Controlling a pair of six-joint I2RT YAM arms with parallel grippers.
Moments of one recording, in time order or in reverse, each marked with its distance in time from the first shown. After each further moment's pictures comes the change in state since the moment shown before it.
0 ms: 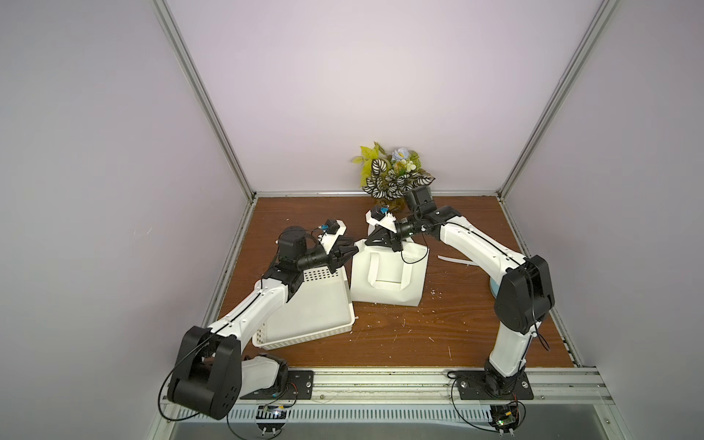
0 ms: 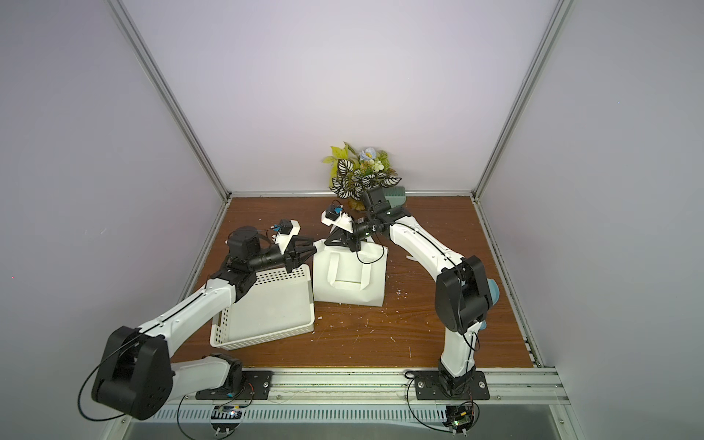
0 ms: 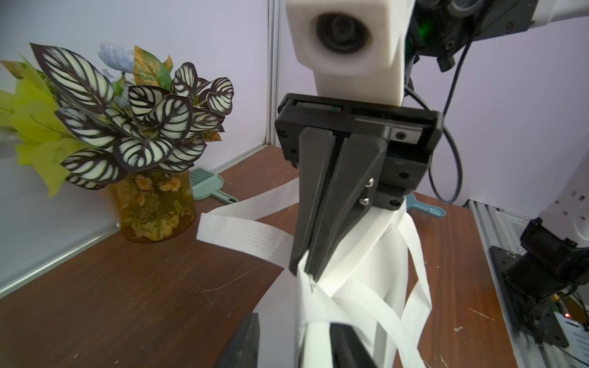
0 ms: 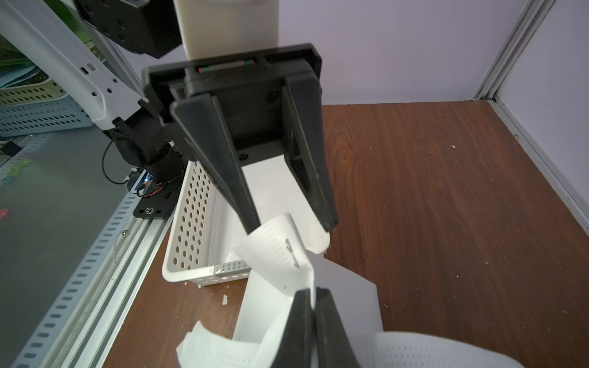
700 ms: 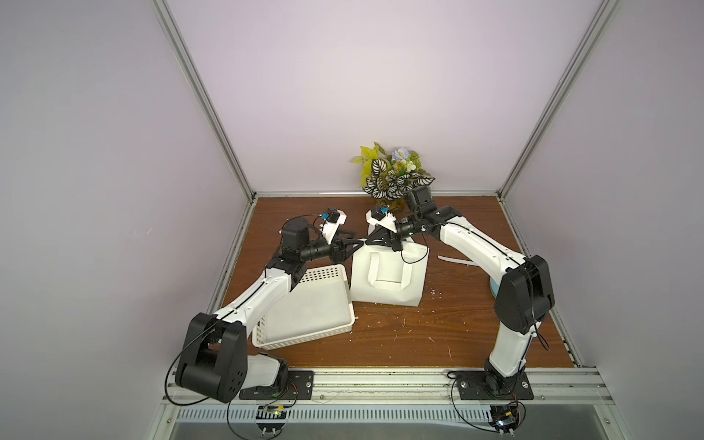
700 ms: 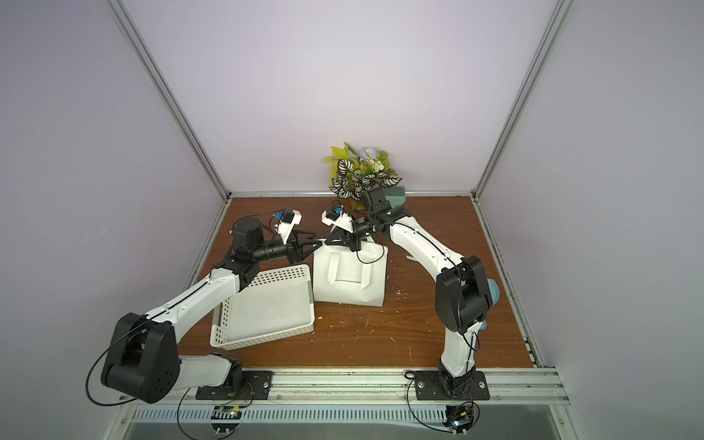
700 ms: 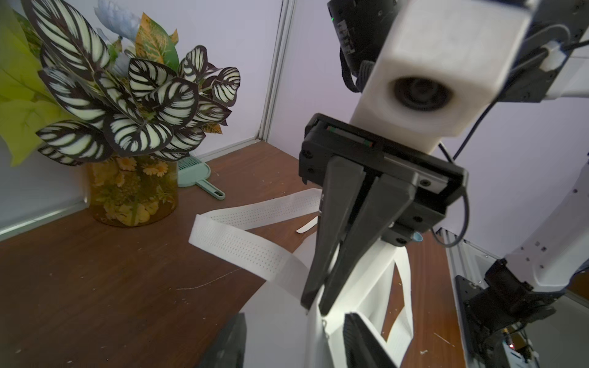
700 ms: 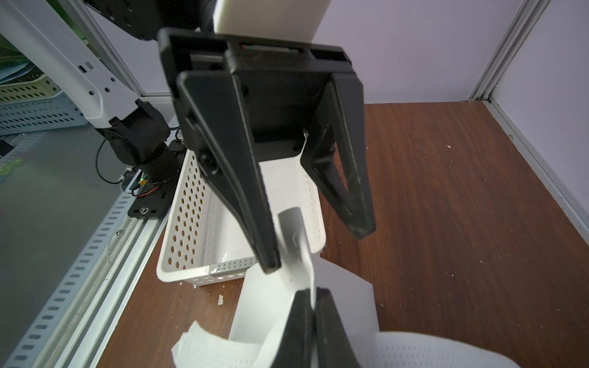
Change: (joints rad) left arm -0.014 0.142 0.114 0.002 0.048 -0.163; right arm 0.000 0.000 -0.004 0.012 0.003 -0.002
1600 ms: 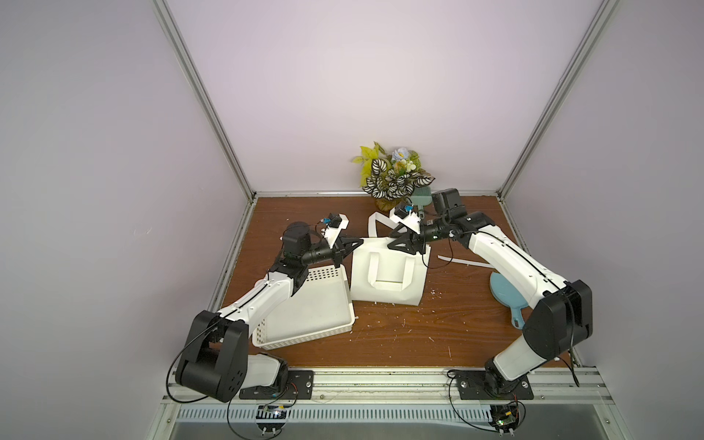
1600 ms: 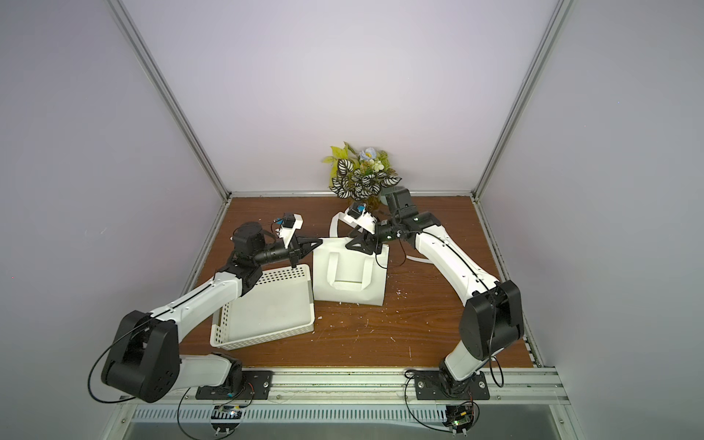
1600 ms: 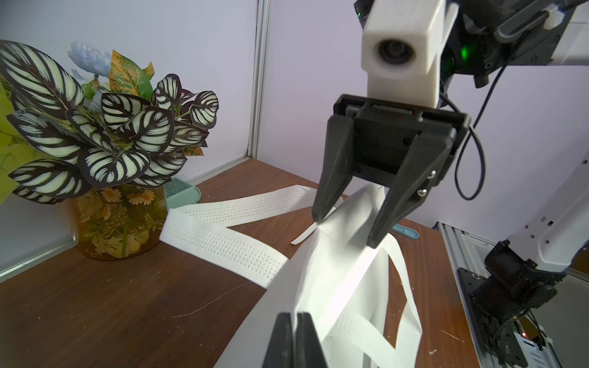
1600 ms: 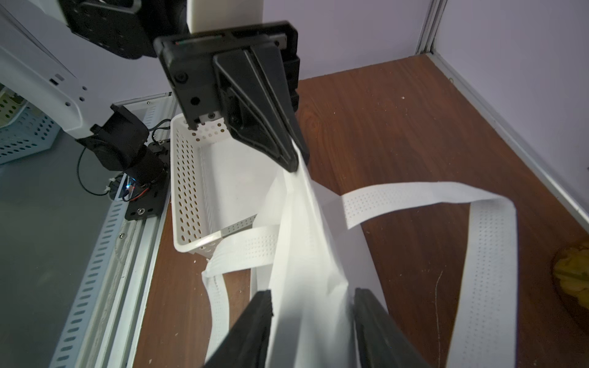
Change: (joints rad) left arm -0.013 -0.015 -0.084 0.184 0.039 0.019; right arm -0.098 -0.241 -0.199 -0.064 0.124 0.105
